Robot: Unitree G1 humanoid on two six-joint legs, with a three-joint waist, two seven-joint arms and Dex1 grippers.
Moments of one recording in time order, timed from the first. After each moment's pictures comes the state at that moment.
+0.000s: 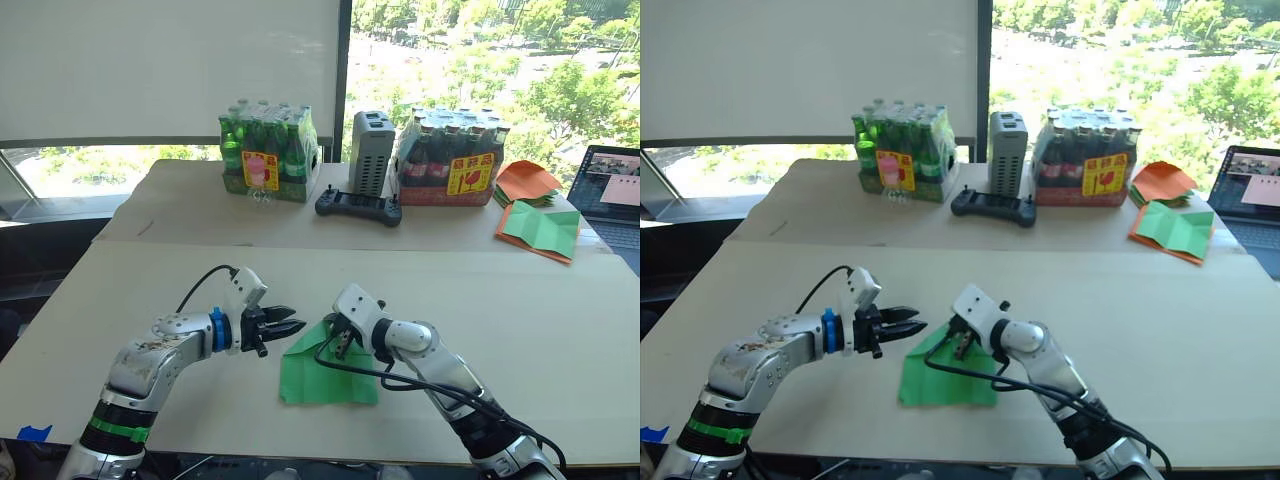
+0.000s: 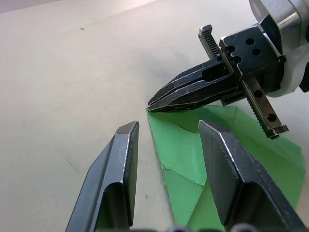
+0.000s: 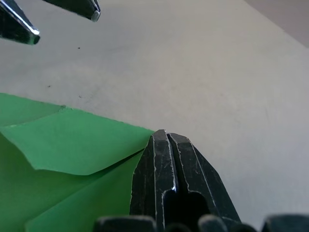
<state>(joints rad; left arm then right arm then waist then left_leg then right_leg) -0.33 0.58 -0.06 -0.22 -0.52 0.77 -0.83 -0.42 -0.32 0.41 -0.11 -0.06 0.55 0.56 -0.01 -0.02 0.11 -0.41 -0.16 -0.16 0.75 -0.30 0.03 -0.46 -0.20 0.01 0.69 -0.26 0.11</state>
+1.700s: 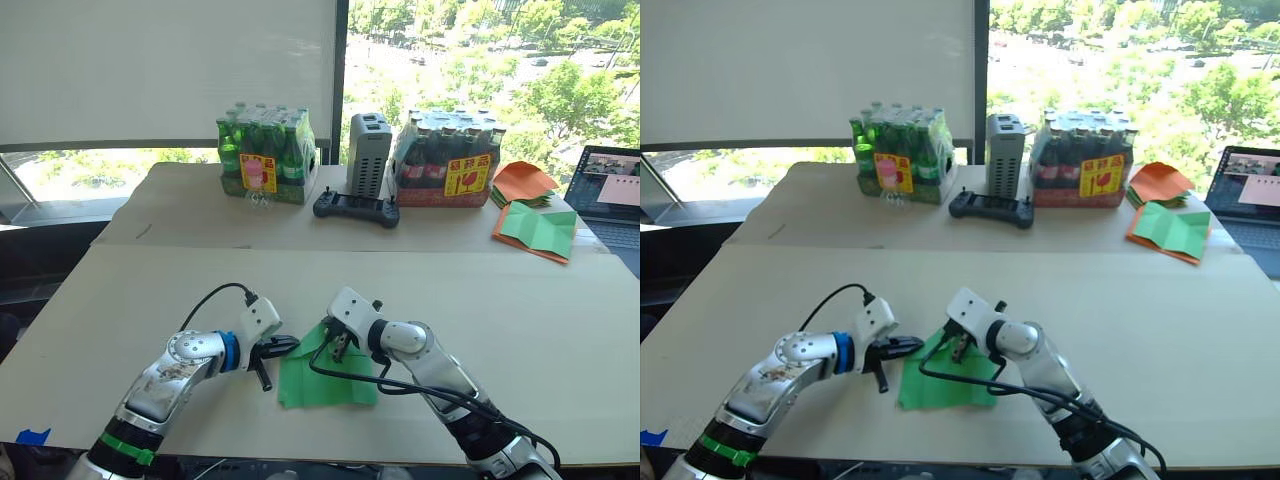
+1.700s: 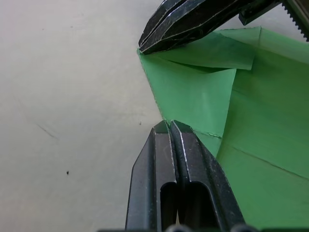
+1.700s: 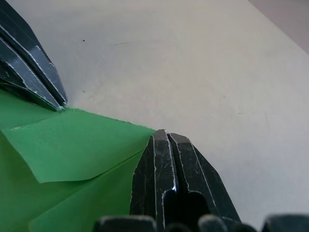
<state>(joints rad) -0.22 0.60 -0.22 -0.21 -0.25 0.58 -0.83 -0.42 -0.30 0.43 -0.13 -0.13 0.57 0.59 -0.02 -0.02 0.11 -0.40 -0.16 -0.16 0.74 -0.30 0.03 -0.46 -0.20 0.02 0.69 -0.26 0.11</state>
